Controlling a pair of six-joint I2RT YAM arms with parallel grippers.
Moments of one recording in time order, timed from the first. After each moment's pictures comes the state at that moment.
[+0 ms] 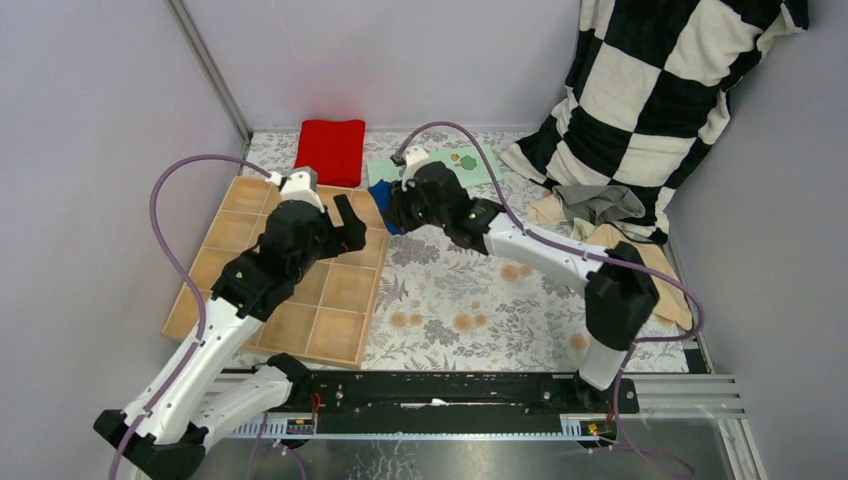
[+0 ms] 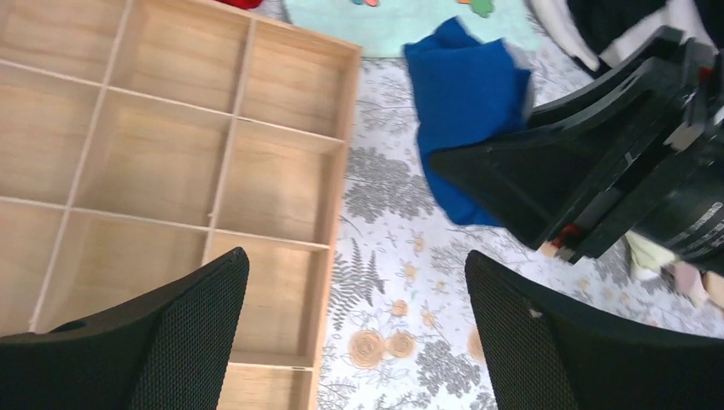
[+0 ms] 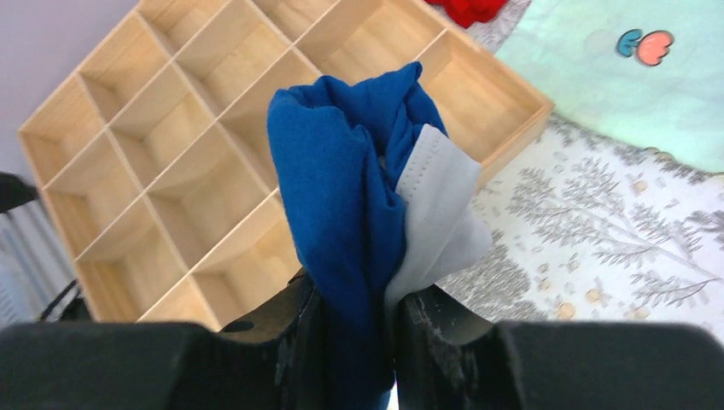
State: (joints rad) left arm -0.62 0.86 1.03 -0.67 -0.34 -0.54; right arm 0.88 1.71 1.38 -0.11 -0.01 0.32
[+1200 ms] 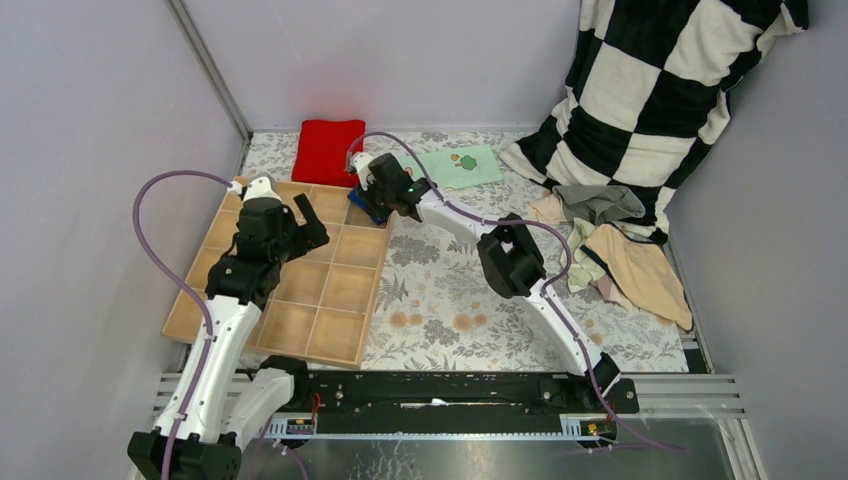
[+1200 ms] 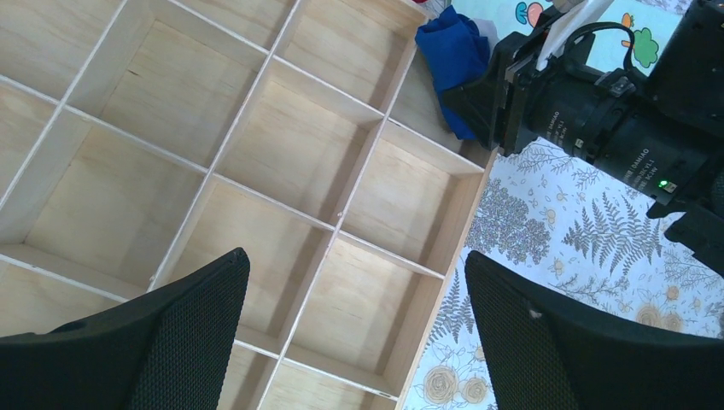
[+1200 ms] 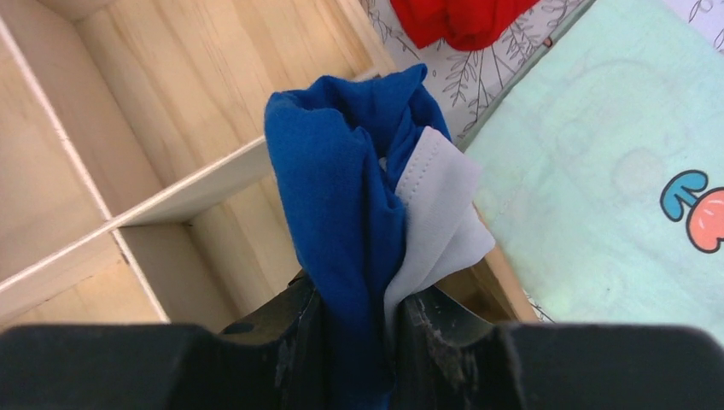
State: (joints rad) left arm -0.14 0.87 0.93 -0.67 -0.17 -0.47; right arm 0.79 2.58 2.27 -0.36 -0.10 -0.11
